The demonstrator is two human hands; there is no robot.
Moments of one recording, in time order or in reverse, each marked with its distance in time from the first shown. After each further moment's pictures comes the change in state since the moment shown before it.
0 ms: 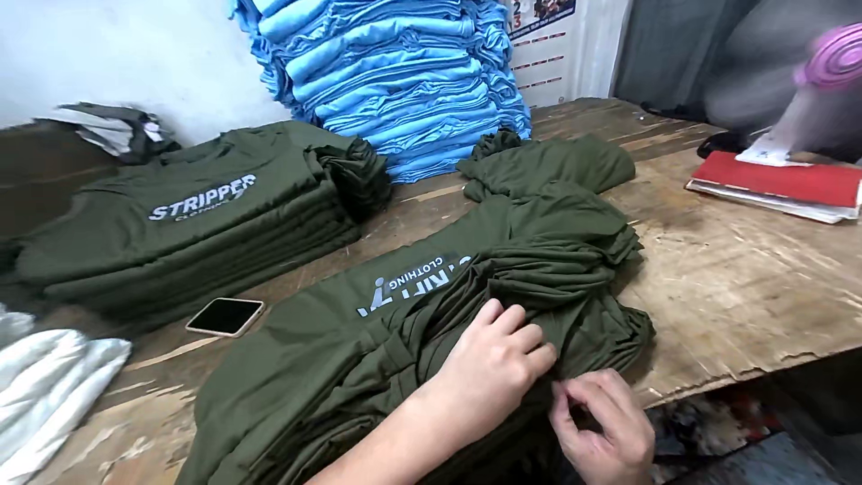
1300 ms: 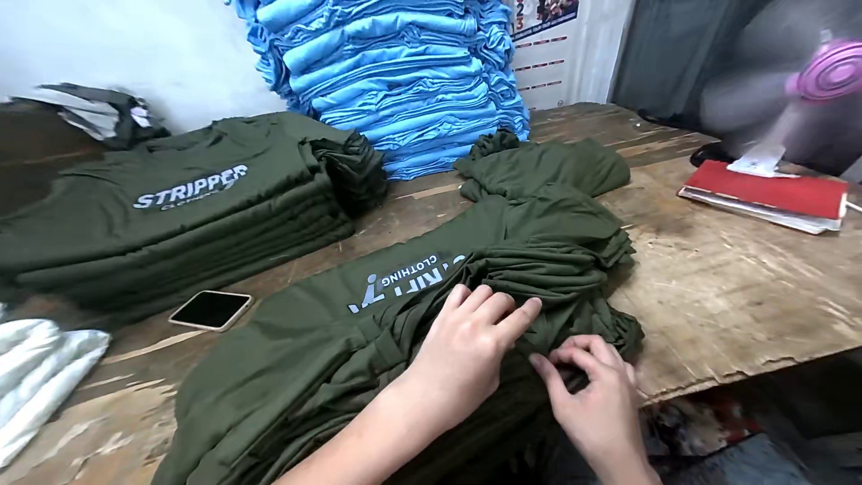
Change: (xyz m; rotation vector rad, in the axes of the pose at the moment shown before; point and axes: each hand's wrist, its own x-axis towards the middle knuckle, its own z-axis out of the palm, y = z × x) left_hand 0.001 -0.010 -0.012 0.022 0.063 -0.176; right_hand 0.034 -0.004 -0.007 -0.239 -0.269 0.373
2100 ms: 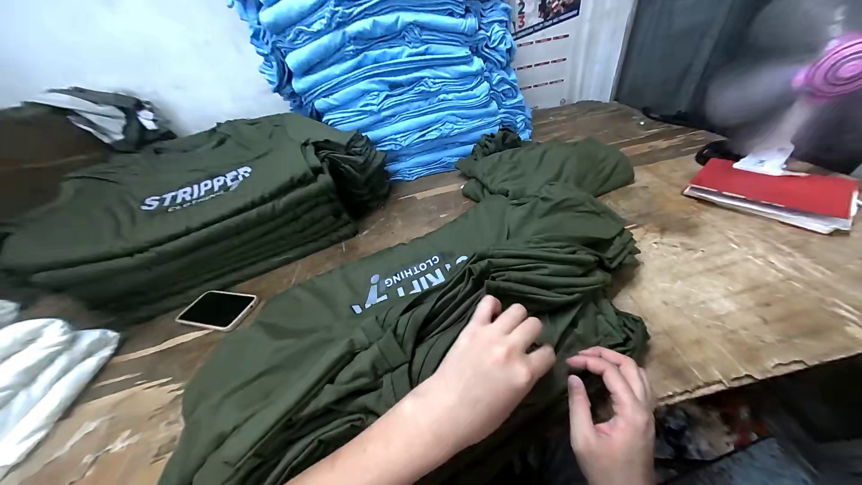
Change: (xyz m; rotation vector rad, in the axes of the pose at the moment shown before) left_hand 0.002 0.016 0.010 0.028 -0.102 0.154; right_hand -0.022 0.009 -0.001 0.073 0.137 -0.044
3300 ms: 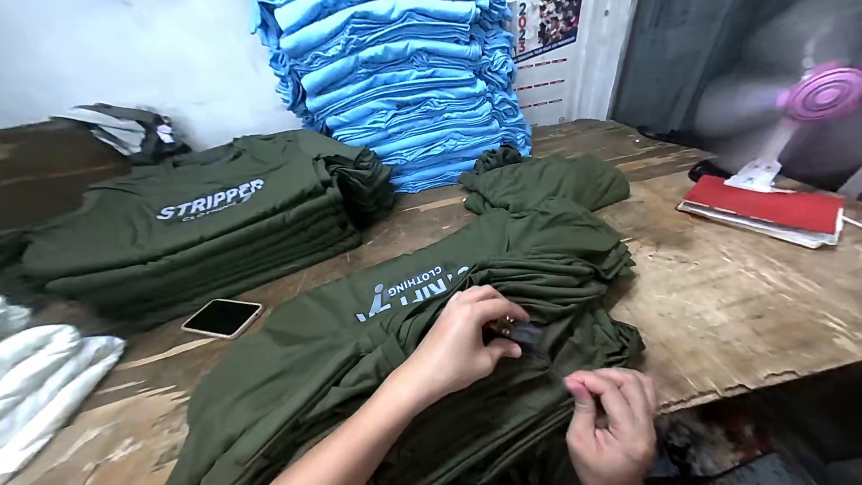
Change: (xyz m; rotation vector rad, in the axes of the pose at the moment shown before) left_hand -0.003 -0.040 -0.006 -0.526 0.059 -0.372; right_hand 0.008 0.002 0.012 0.069 0.268 -0.250
